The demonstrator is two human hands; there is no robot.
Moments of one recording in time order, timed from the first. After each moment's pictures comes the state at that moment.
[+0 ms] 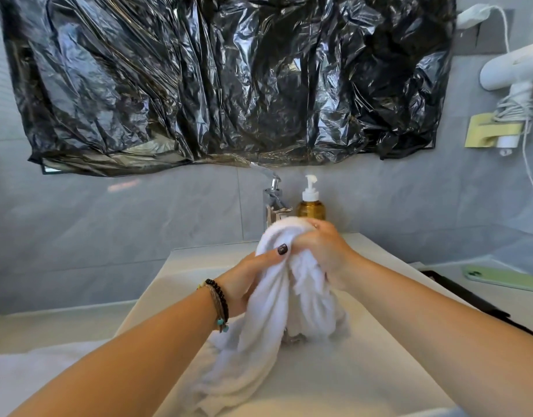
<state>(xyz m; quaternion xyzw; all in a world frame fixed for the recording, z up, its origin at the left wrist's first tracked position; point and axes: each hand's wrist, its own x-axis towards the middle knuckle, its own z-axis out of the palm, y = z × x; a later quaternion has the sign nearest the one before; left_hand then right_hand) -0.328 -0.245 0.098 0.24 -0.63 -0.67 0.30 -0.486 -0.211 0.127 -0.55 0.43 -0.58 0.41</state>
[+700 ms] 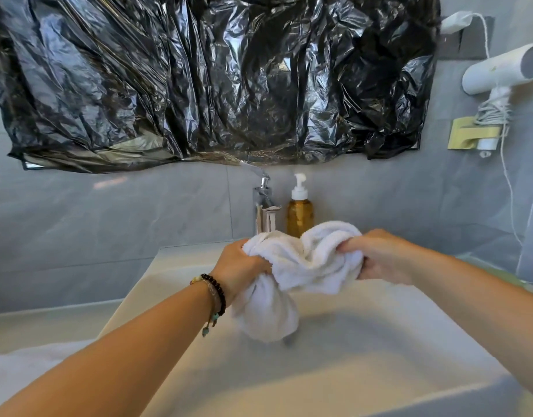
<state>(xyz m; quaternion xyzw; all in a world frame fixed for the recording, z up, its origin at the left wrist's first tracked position) -0.338 -0.252 0.099 0.38 -0.65 -0.51 0.42 -0.584 -0.187 0.124 -0.48 0.62 -0.47 0.41</state>
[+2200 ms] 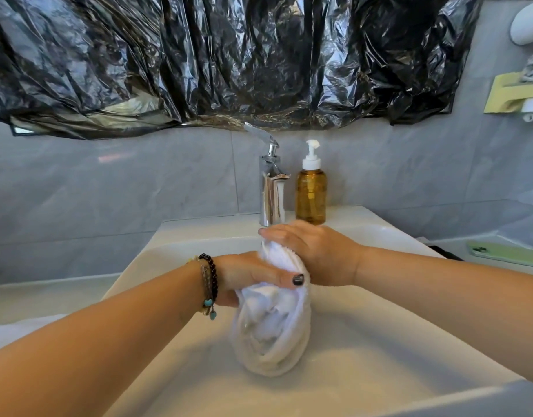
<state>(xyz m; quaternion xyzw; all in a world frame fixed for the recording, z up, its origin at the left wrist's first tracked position) -0.326 -0.242 0.090 0.29 -0.68 -0.67 0.06 -0.522 -0.246 0.070 -0.89 0.27 -0.25 -0.27</state>
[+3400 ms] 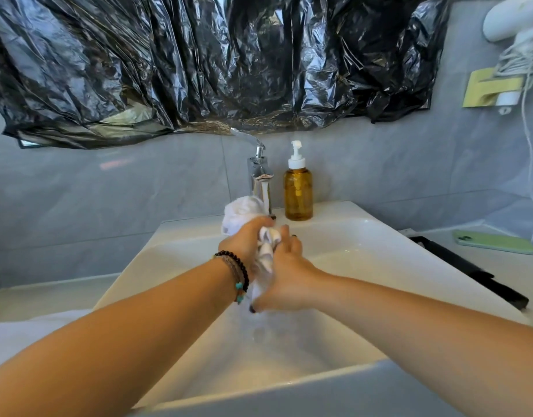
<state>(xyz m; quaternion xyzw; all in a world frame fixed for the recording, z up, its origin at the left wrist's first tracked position) -0.372 -0.240 0.085 0.50 -0.39 -0.60 0.48 -0.458 -0.174 0.071 -0.67 0.69 -0.20 0.18</state>
